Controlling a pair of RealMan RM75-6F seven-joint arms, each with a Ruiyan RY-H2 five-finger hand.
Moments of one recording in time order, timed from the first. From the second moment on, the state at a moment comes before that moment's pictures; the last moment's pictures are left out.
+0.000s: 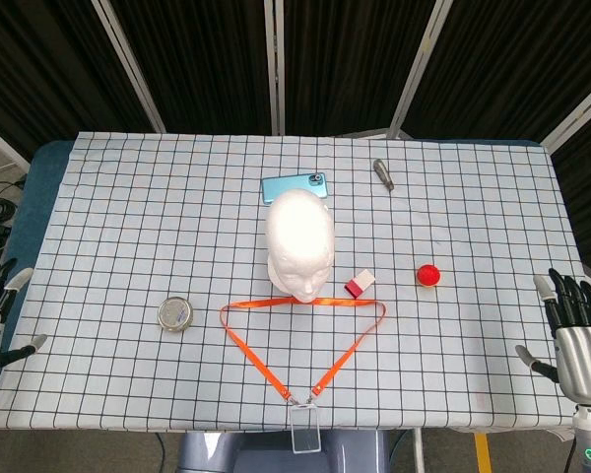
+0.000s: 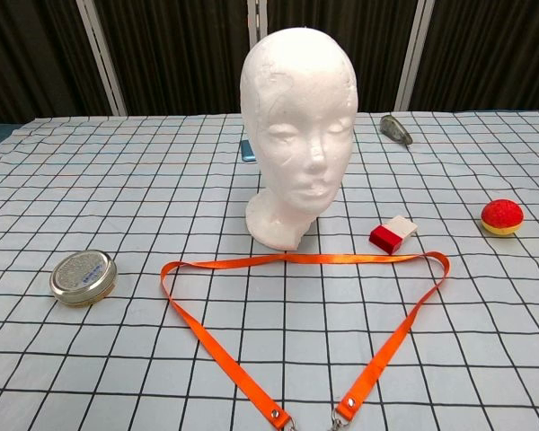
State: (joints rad) left arm -0.09 -1.14 -0.05 -1.57 1.53 1.55 0.03; right arm 0.05 -1.13 0.09 -1.62 -1.56 1.61 -0.12
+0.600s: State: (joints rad) left arm -0.11 -1.16 -0.06 -1.55 1.48 1.48 0.05; right arm 0.16 -1.13 0.09 -1.62 -1.48 1.32 -0.10
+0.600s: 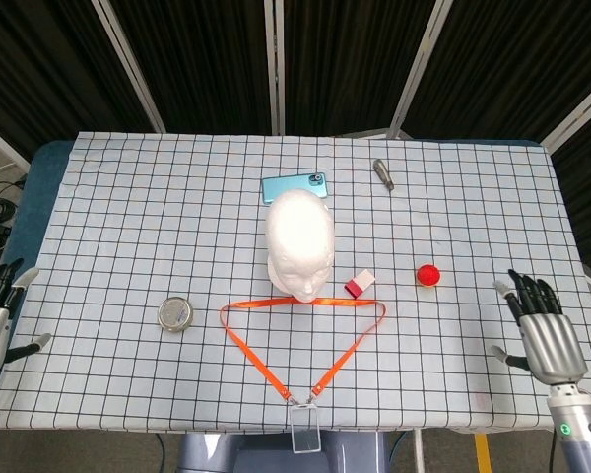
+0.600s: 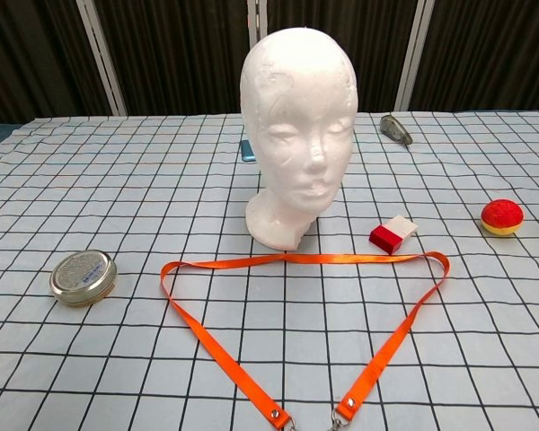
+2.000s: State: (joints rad) left arm -0.14 -1.21 -0.08 -1.51 1.42 1.42 0.10; right arm 0.64 -1.55 0.18 -1.50 -0.90 0.96 -0.63
